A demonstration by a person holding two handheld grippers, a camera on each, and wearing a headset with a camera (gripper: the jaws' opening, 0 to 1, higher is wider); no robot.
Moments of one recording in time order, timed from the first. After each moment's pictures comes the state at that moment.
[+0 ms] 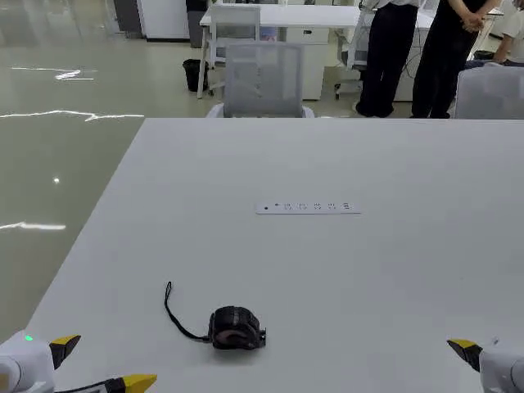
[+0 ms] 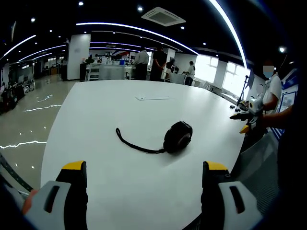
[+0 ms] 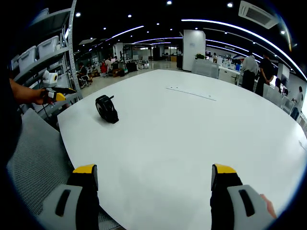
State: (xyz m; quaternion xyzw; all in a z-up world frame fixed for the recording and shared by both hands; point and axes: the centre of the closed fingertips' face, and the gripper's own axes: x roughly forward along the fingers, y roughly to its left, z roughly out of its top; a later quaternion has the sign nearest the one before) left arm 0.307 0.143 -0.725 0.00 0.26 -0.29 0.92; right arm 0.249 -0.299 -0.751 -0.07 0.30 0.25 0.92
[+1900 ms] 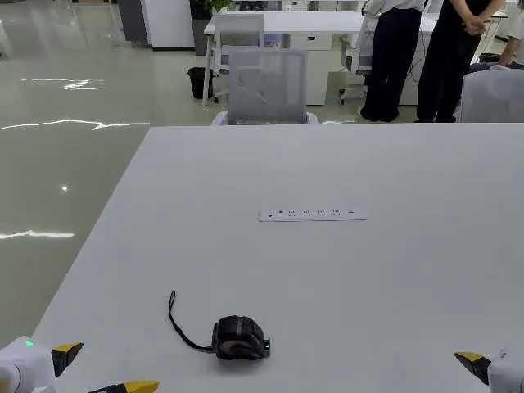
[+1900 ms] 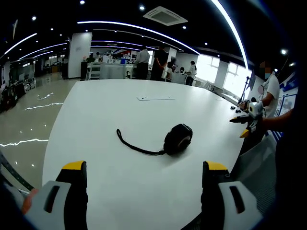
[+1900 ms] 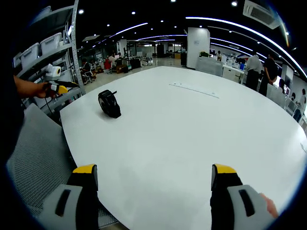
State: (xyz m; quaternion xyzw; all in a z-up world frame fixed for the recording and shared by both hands) left arm 0.311 0.144 -0.717 0.00 0.27 -0.29 0.92; right arm 0.244 -0.301 -0.759 -0.08 0.32 0.26 0.91
